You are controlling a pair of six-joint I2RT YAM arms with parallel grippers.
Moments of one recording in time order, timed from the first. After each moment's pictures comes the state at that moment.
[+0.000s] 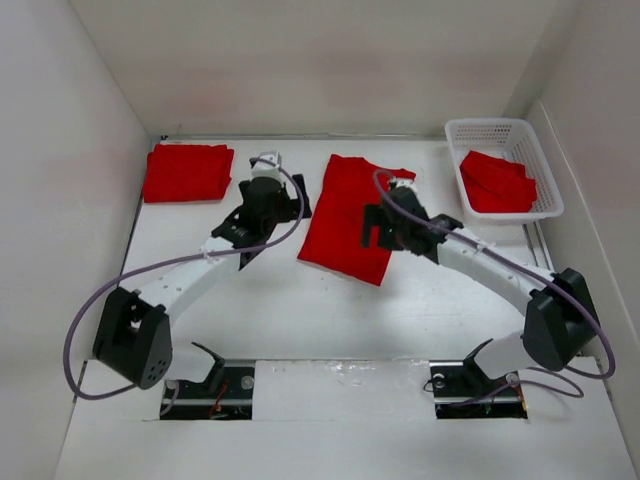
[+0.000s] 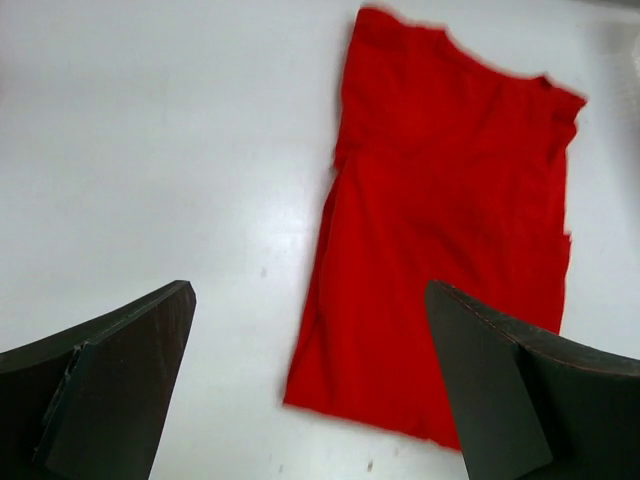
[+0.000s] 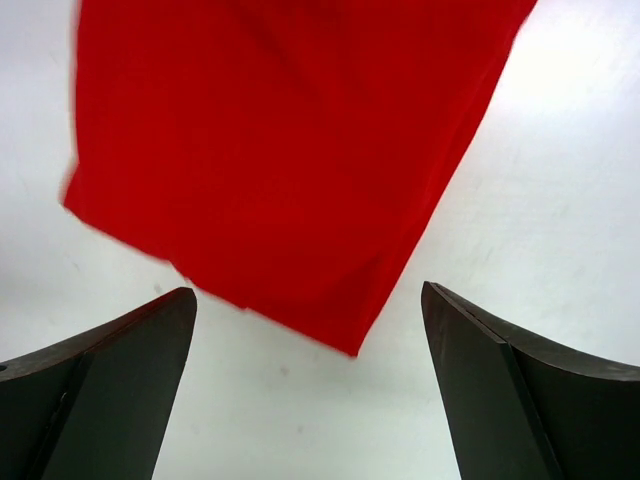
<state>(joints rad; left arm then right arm) -0.54 1.39 1.01 -0.04 -0.29 -0.40 0.58 1.45 1.11 -0.46 0.21 0.53</state>
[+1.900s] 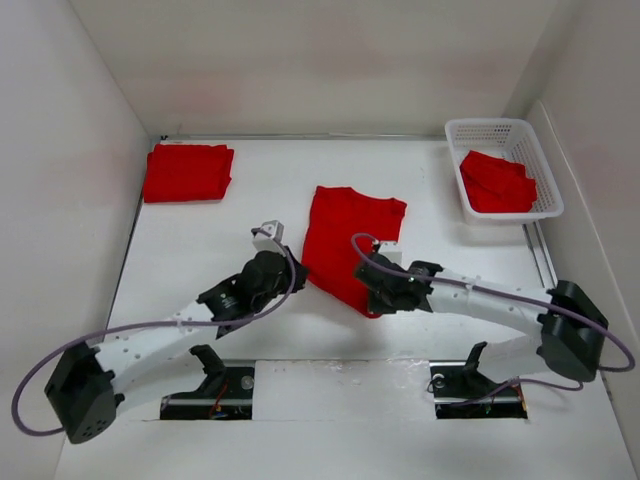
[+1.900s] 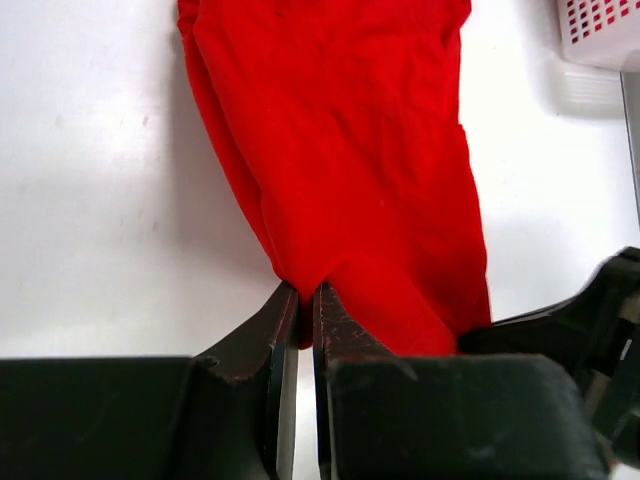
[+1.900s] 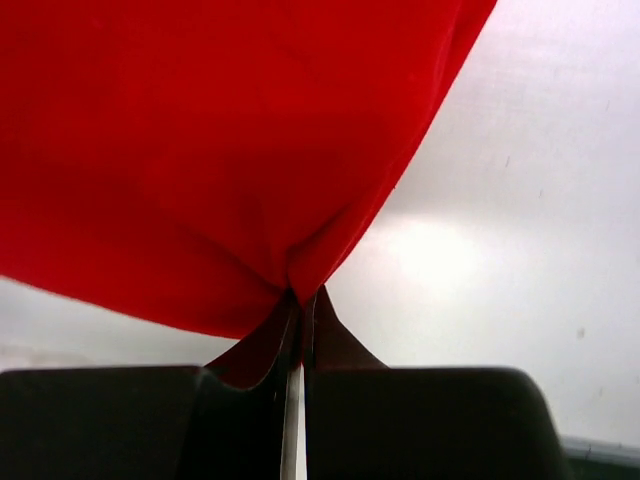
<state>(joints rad) -0.85 0.97 0.52 -0.07 -0.30 -0.77 0.99 1.38 0.87 -0.66 0.30 0.91</state>
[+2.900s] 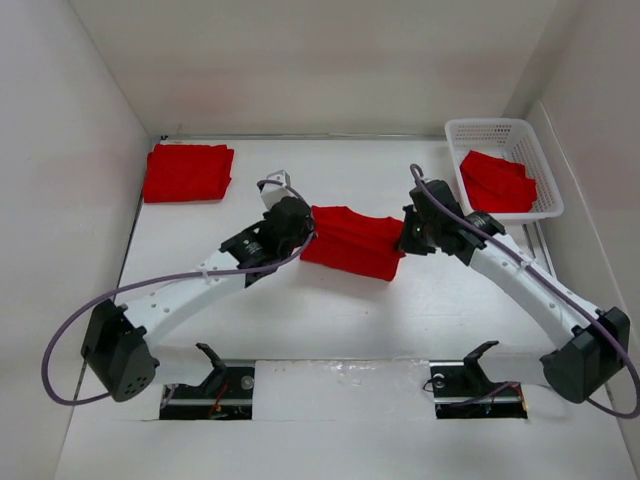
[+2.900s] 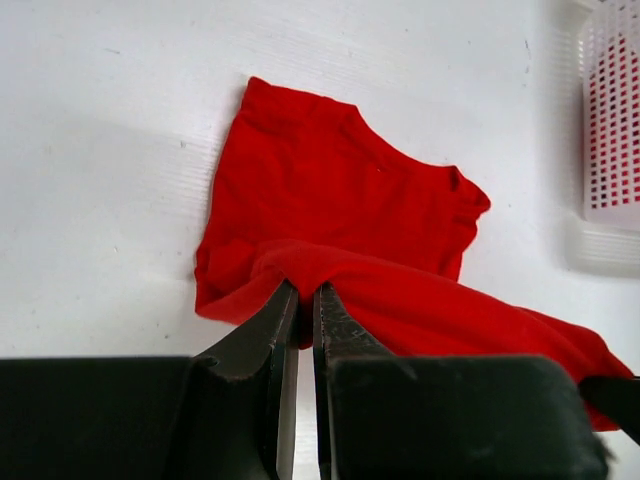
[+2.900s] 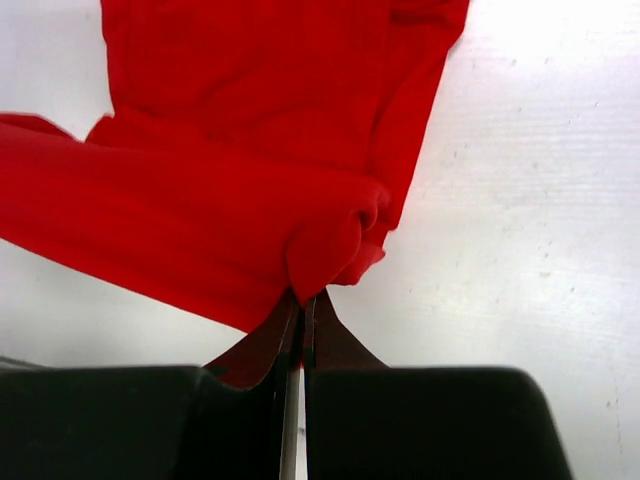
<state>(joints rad) -0.78 1.24 0.99 -0.34 -0.48 -0.84 0.56 1.24 1.13 -0.79 0.11 0.62</state>
